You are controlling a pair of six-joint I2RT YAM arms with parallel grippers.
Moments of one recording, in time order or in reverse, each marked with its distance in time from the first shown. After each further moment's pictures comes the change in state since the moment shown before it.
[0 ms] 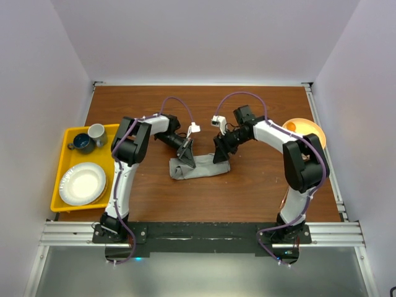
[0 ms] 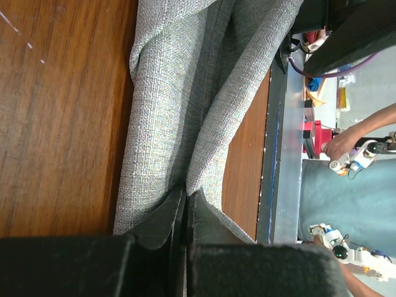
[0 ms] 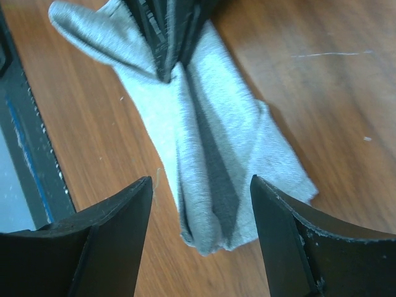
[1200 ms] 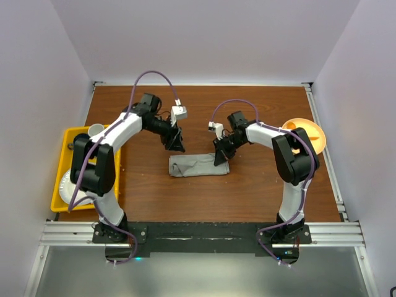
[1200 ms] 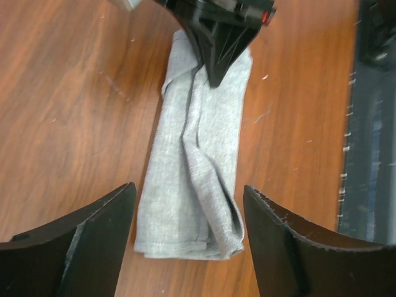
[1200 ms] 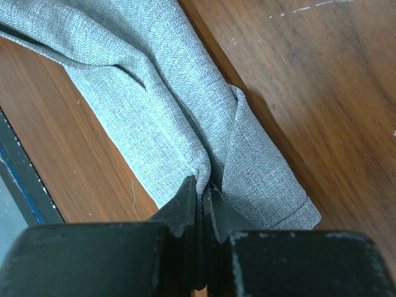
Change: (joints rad) left arm 0.075 -0.589 -0.254 0.312 -0.228 0.025; right arm 0.039 0.126 -0.003 0.044 0.109 0.108
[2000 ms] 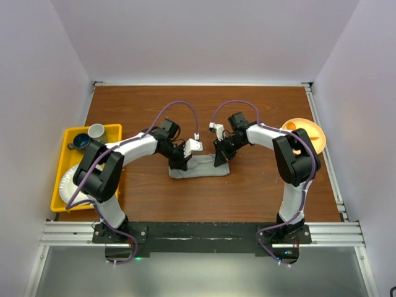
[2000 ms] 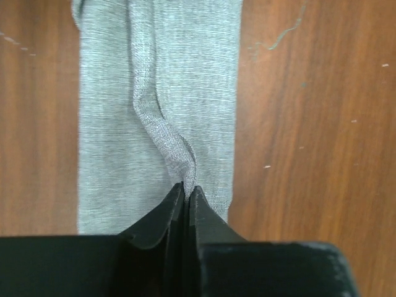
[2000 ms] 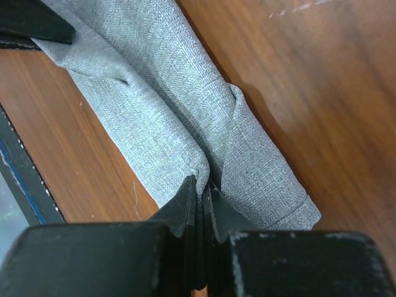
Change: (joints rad) left arm -0.216 -0.067 -0.320 0.219 -0.325 0.129; right arm -0.002 -0.006 -0.015 0.013 -0.008 0.017
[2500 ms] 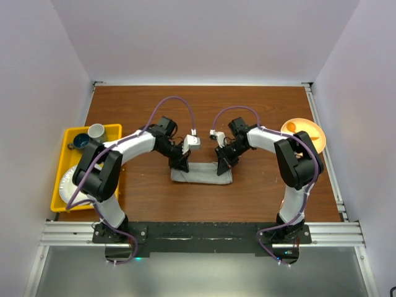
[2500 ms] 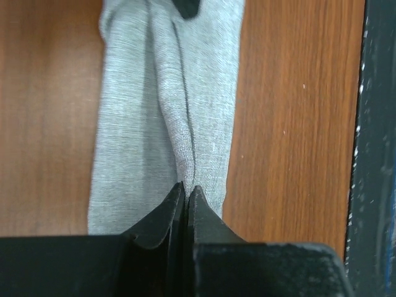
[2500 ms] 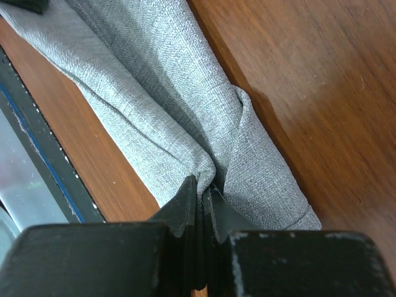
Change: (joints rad) left arm 0.021 -0.019 -0.006 -0.076 0.171 -0.034; right arm 0.013 -0.065 -0.082 -0.101 -0.014 -0.012
